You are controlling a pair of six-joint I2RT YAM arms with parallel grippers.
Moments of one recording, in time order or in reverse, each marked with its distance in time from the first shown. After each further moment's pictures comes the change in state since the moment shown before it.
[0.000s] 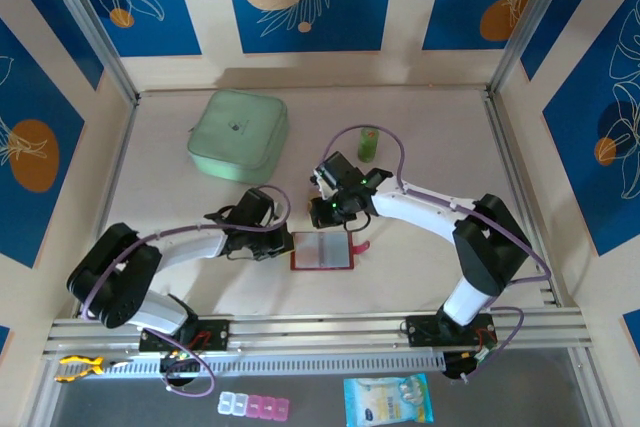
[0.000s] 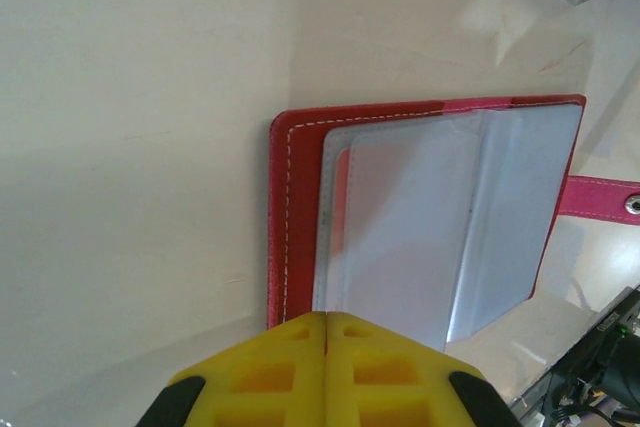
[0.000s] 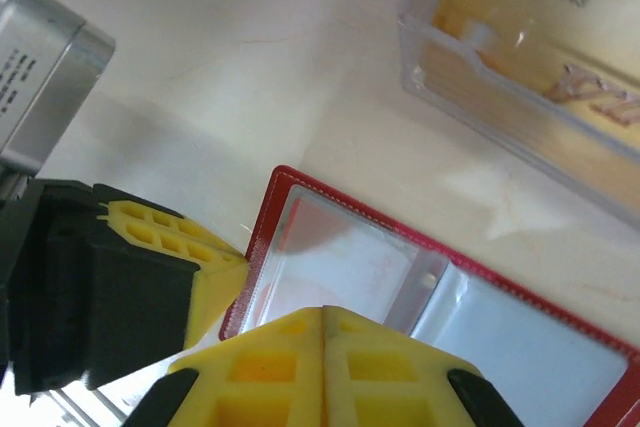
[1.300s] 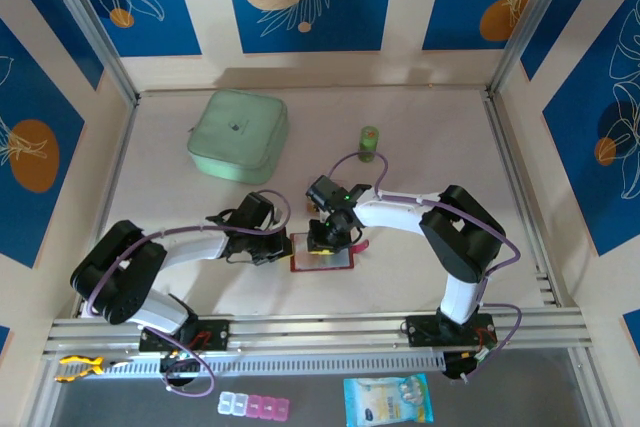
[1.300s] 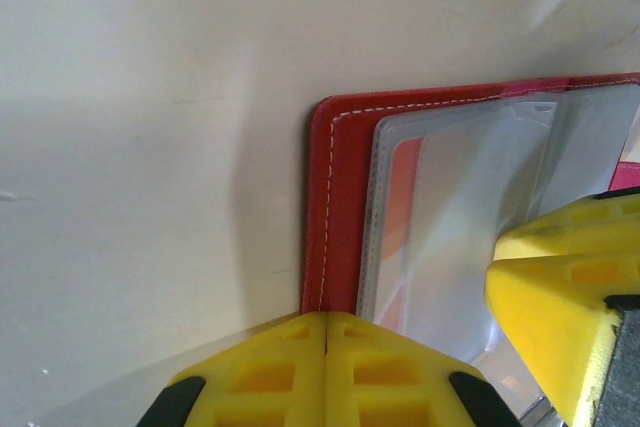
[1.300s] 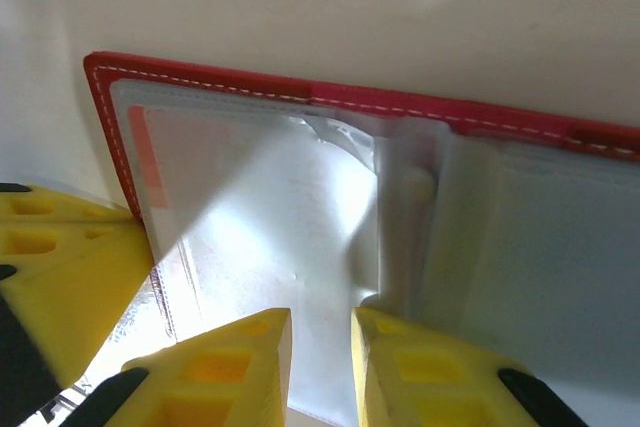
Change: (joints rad) left arm -0.001 0.020 -0.026 0.010 0.003 0.001; right arm 0.063 0.142 -0.069 0.010 -0.069 0.259
